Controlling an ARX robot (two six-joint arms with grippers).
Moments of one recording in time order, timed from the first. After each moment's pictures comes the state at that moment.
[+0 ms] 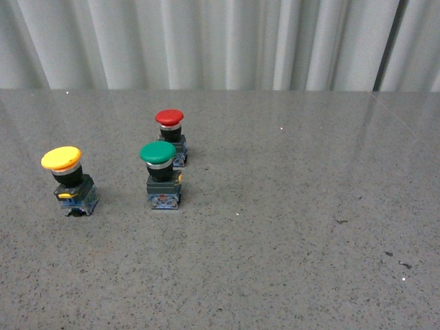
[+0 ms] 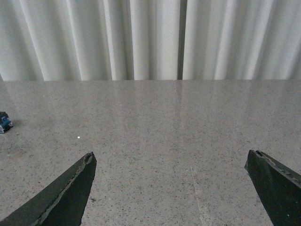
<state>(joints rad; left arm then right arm) 0.00 0.01 0.01 0.00 0.00 0.00 0.00 0.00 0.01 0.00 0.00 0.01</state>
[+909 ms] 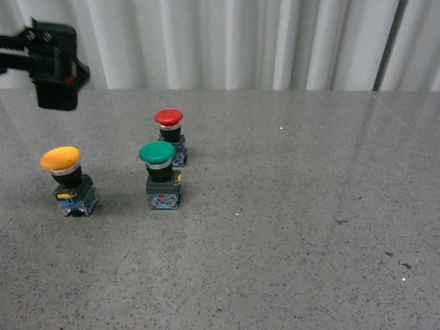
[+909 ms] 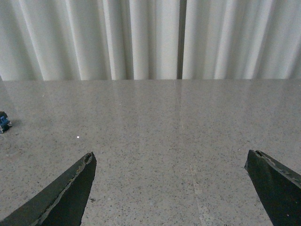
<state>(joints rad) -0.14 1.42 0.77 0.29 -0.07 0.09 0.00 0.00 0.01 0.00 0.00 0.01</state>
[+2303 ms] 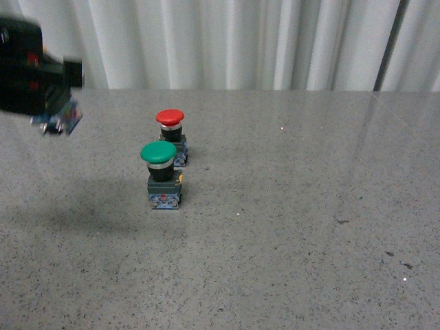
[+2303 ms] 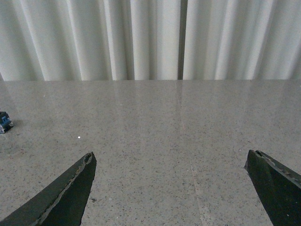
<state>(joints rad) -0.27 1.29 0.67 0.35 -0.22 0.11 0.00 0.00 0.01 0.00 0.00 0.01</state>
